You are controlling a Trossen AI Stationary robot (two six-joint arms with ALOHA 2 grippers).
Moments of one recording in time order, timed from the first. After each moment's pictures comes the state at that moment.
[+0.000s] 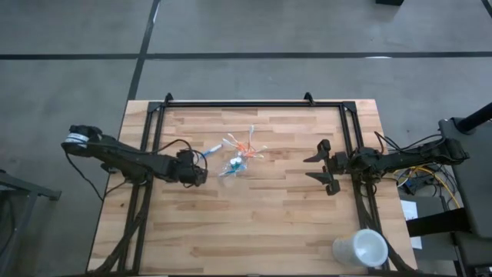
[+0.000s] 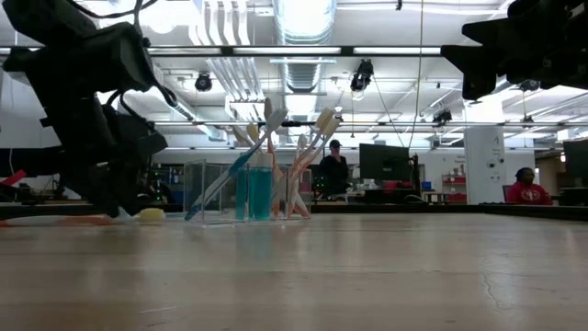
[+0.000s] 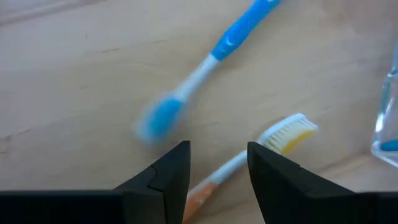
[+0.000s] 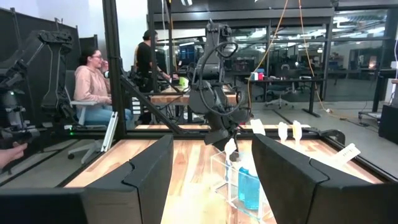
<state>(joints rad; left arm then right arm) -0.16 1.26 0.50 -0.54 -0.46 -1.40 0.09 0.57 0.01 0.73 0.00 0.05</state>
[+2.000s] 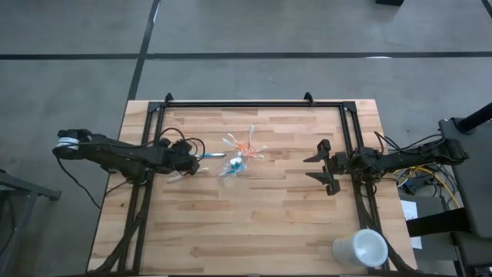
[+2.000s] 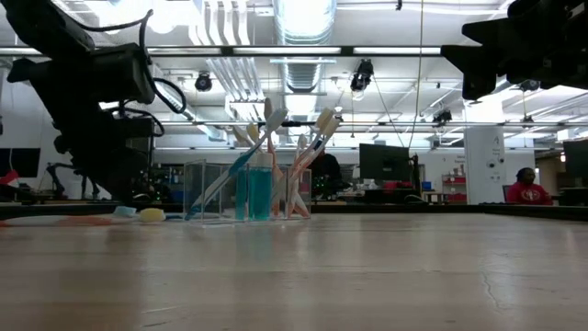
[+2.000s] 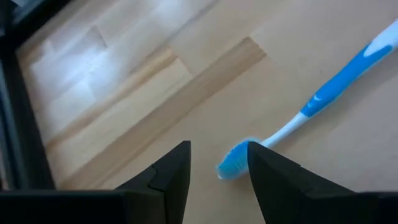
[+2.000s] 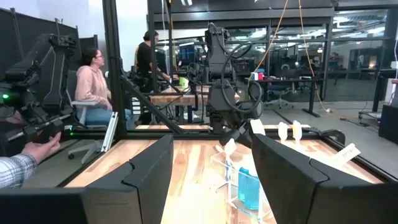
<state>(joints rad) 0.03 1.14 0.42 -0.58 -0.66 -0.80 0.09 0.57 0.01 0.73 0.00 0.05</state>
